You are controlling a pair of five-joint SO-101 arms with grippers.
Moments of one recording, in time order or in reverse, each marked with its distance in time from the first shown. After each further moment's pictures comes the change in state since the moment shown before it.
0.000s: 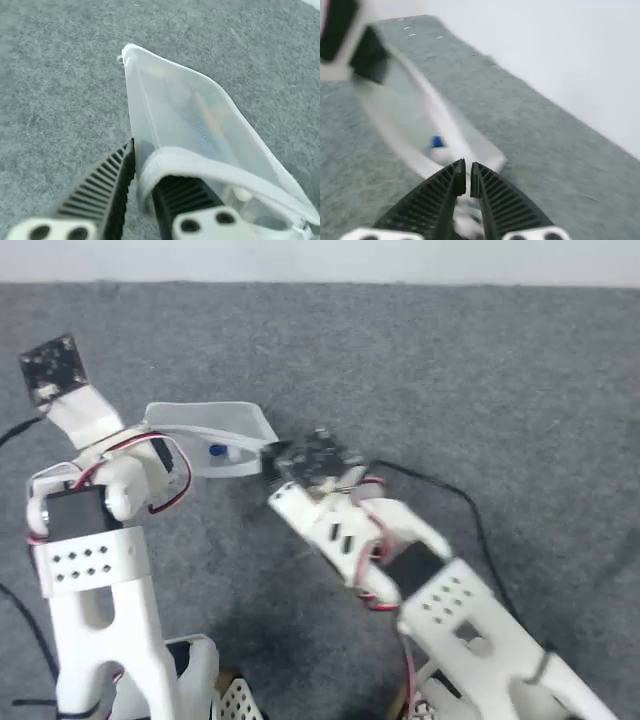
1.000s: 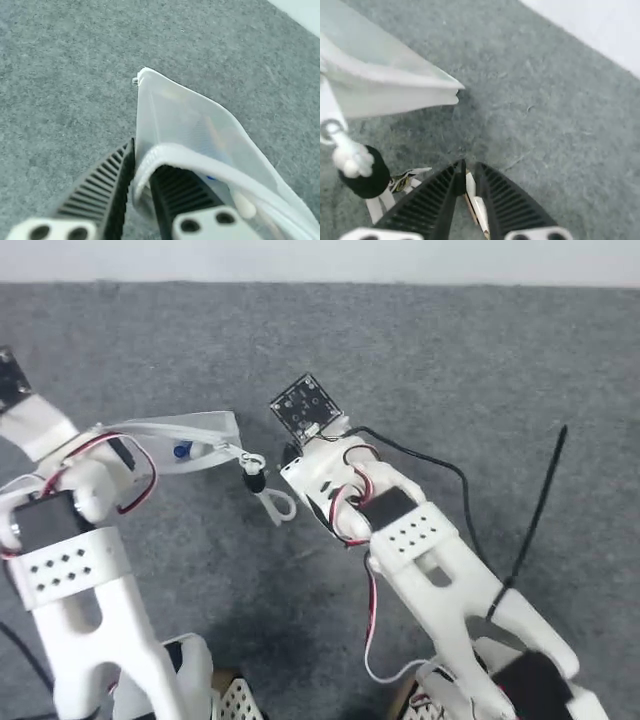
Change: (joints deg) left arm -9.5 0.0 0.0 -2.1 0.6; right arm 6.0 23.6 -12.0 5.4 0.1
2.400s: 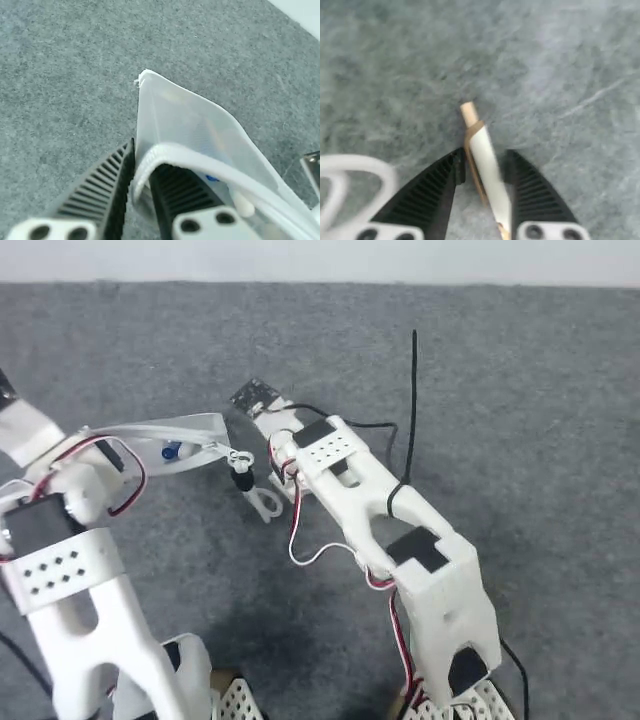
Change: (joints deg) left arm -2.8 -0.1 0.0 0.0 0.0; right arm -0.3 53.3 -47.9 30.4 2.9
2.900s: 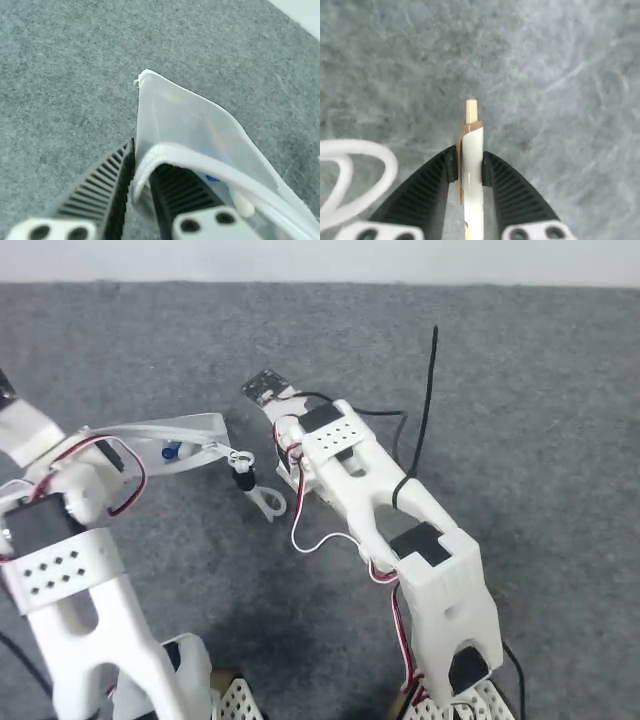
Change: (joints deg) left arm 0.0 0.0 0.0 0.0 0.0; right arm 2.3 0.8 -7.0 11.7 -1.9
